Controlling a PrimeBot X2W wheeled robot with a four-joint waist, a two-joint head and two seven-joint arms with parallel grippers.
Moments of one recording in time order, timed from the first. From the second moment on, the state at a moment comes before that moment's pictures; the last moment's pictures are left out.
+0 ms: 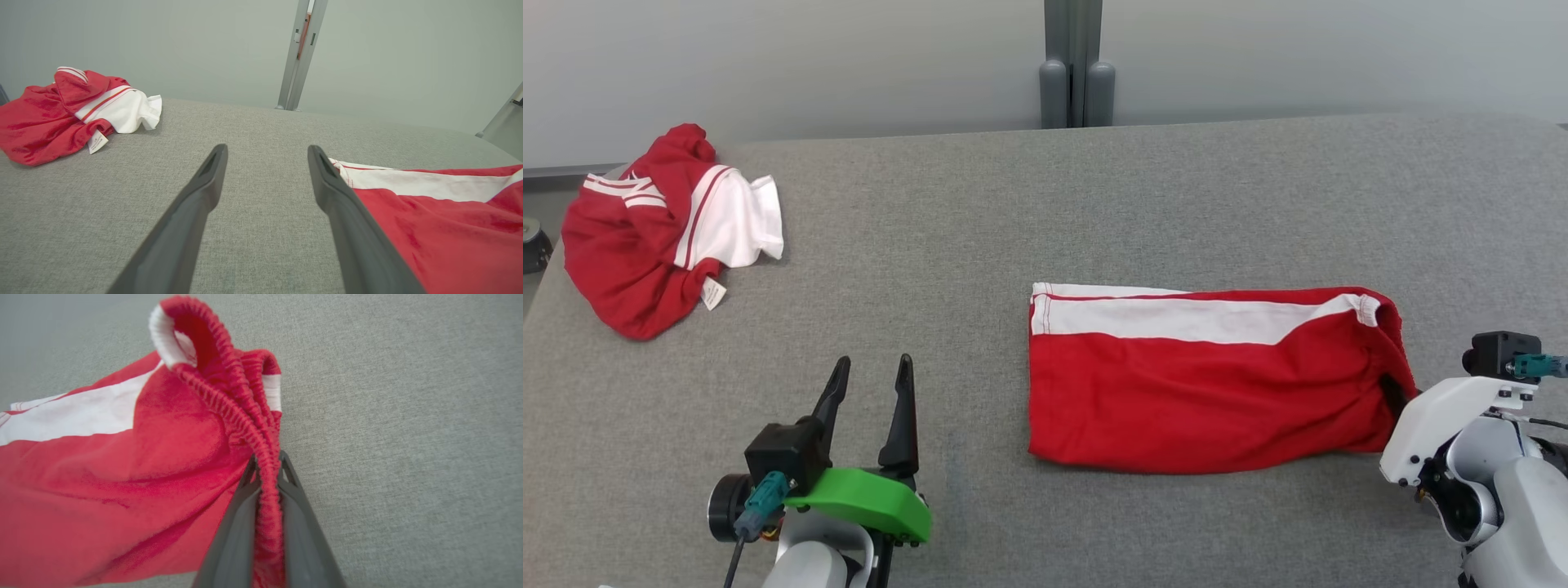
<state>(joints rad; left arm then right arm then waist) -0.17 0.11 -0.32 0.33 -0.41 0.05 -0.26 -0.28 -0.23 -0.04 0.54 0.42 0.13 0.26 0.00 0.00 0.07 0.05</state>
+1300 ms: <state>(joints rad) -0.18 0.09 -0.34 0.32 -0.39 0.04 -0.26 -0.40 -0.05 0.29 0.48 0.70 0.13 0.24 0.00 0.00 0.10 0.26</state>
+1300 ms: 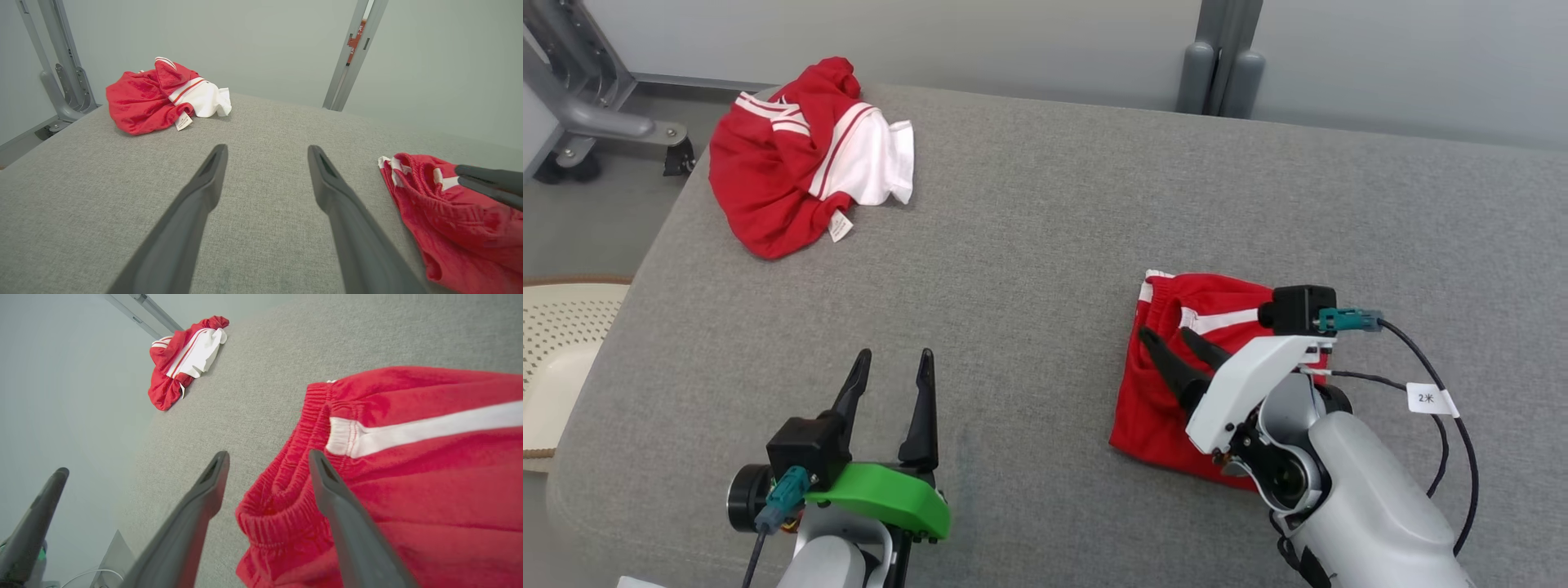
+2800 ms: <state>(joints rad) -0.06 0.05 -0.19 0.30 -0.29 0.00 -0.26 -0.05 -0.05 -0.01 0.22 0.21 0.13 -0.23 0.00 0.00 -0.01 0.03</state>
